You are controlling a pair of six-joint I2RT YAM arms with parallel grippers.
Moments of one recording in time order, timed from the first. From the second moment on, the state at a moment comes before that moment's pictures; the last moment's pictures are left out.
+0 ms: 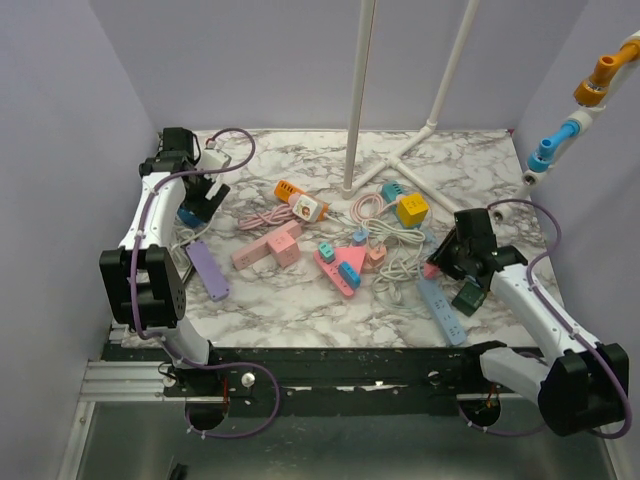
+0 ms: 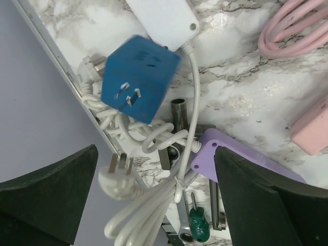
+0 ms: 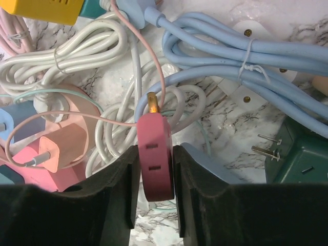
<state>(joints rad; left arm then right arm) 0.07 1.67 1.45 -0.86 -0.03 0.62 0.21 1.09 0.72 -0.58 0.10 0.80</state>
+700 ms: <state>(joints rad) 0.08 1.42 1.68 -1.02 0.14 0.59 0.21 1.01 0.85 -0.63 0.08 0.76</state>
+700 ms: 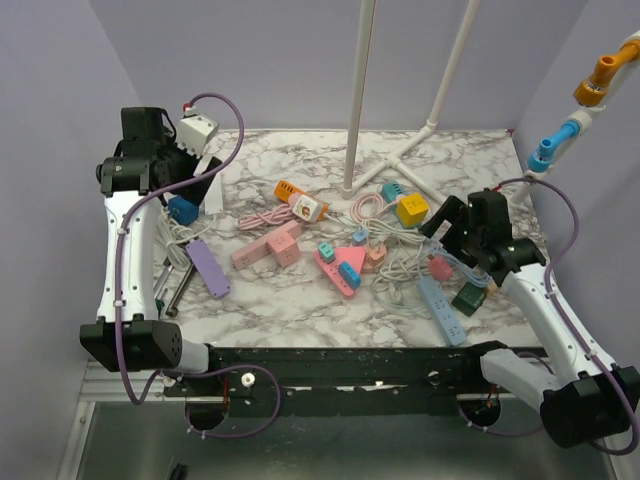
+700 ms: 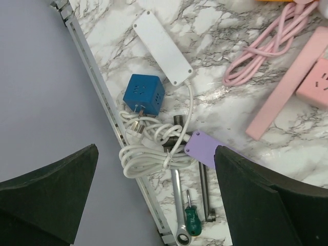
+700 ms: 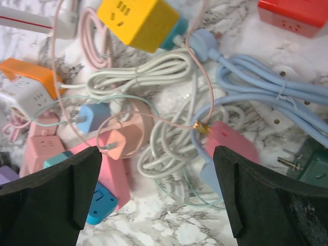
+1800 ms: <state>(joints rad) 0.02 1.37 1.34 -1.09 0.39 0.57 0.98 1.61 1.42 -0.56 0.23 0.66</state>
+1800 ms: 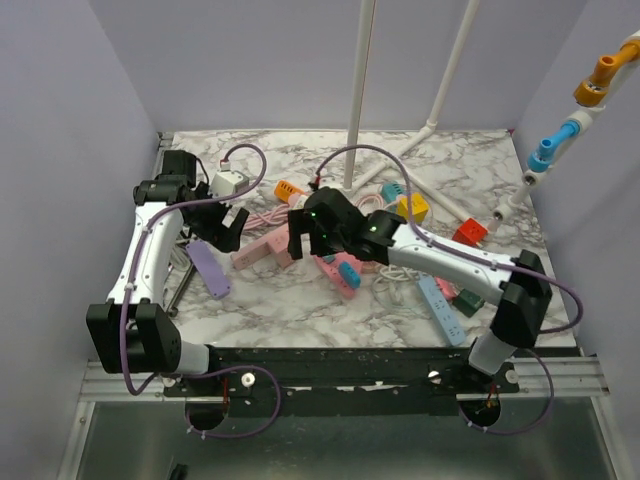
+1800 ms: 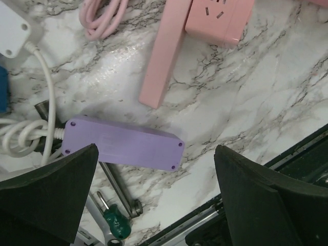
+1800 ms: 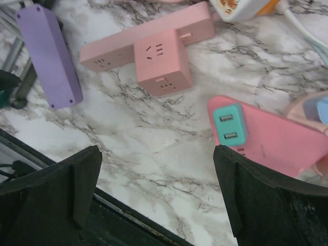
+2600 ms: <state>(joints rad) 0.05 1.42 1.45 -1.07 0.37 0.55 0.98 2.17 1.84 -0.53 0.25 0.25</state>
